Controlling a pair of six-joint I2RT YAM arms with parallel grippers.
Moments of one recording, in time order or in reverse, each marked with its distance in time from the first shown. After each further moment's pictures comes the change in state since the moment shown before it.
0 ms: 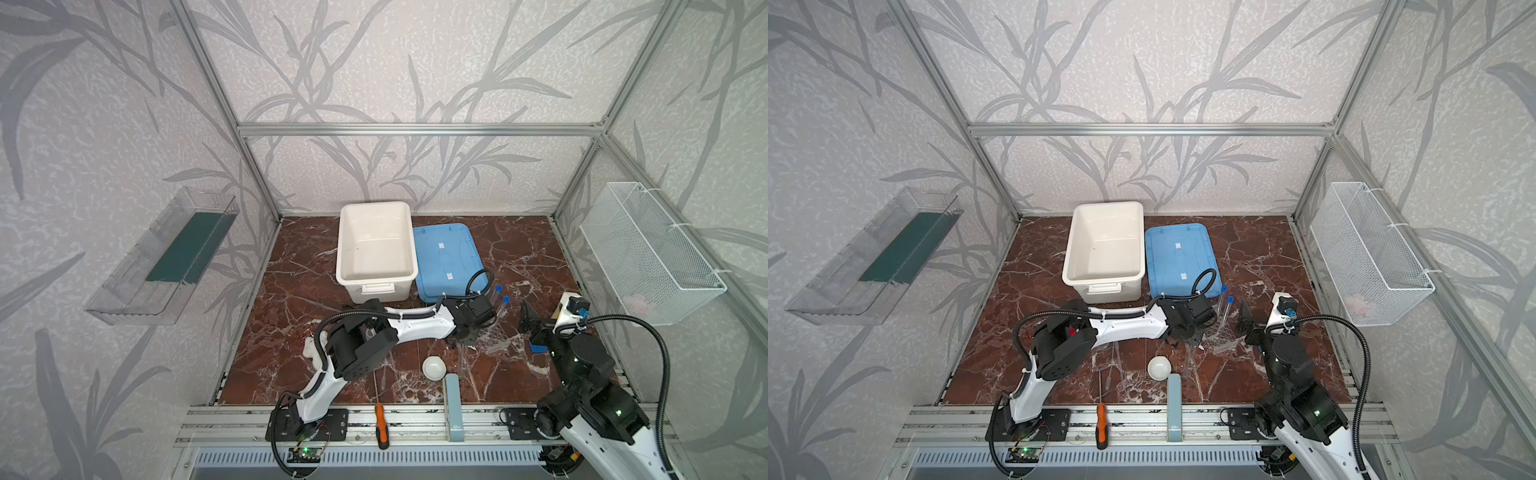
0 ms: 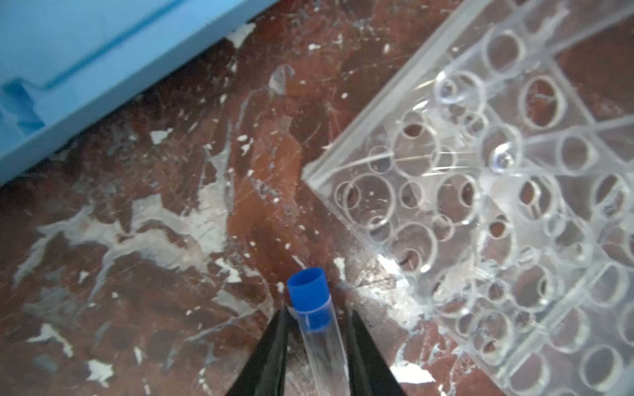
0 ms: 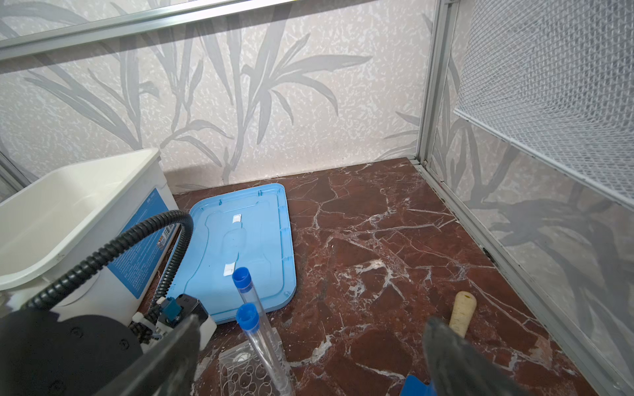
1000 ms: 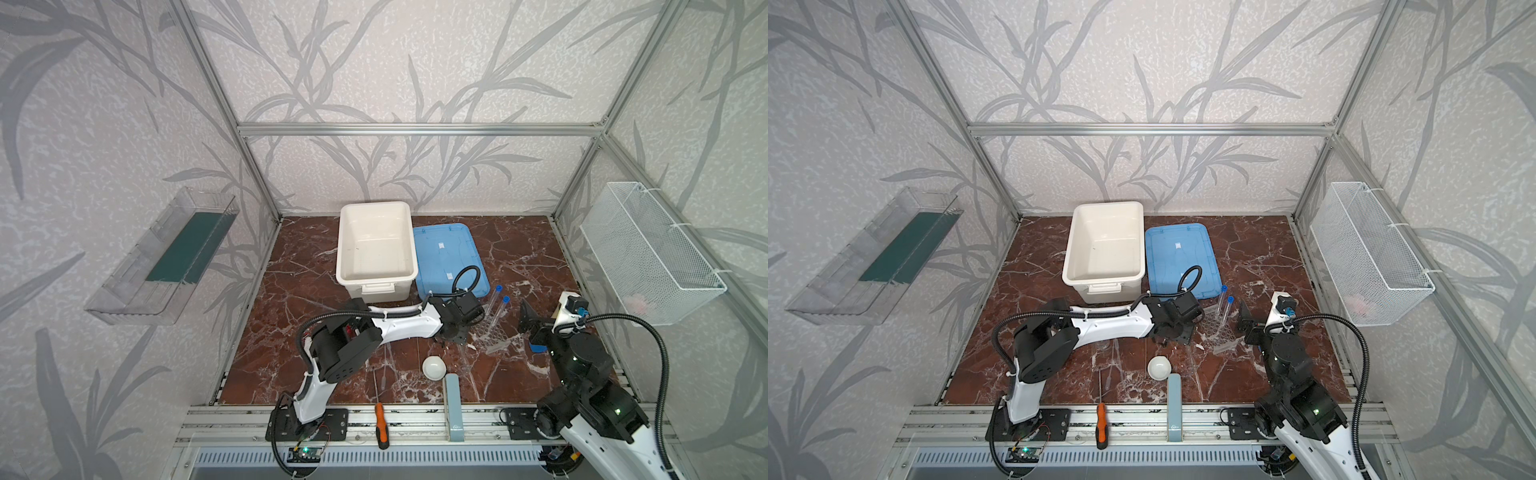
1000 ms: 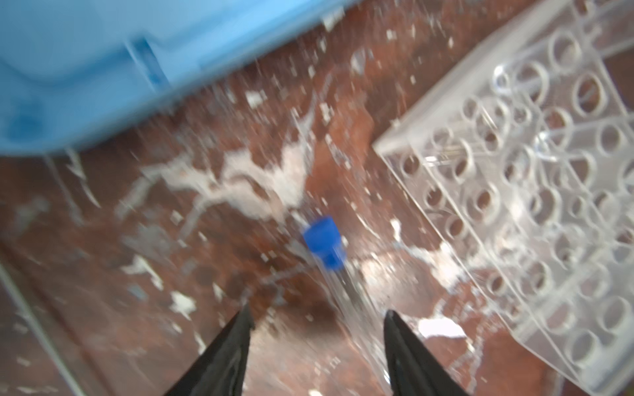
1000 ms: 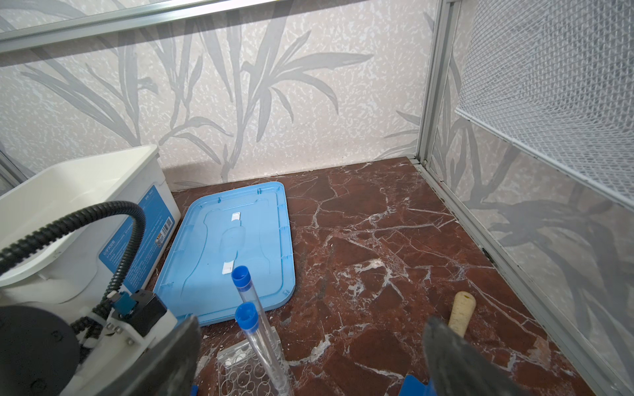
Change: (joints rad) left arm -0.002 -0.121 -0.135 0.003 0.034 -0.048; right arm 0.000 0.007 0.000 0.003 -0.001 -0.004
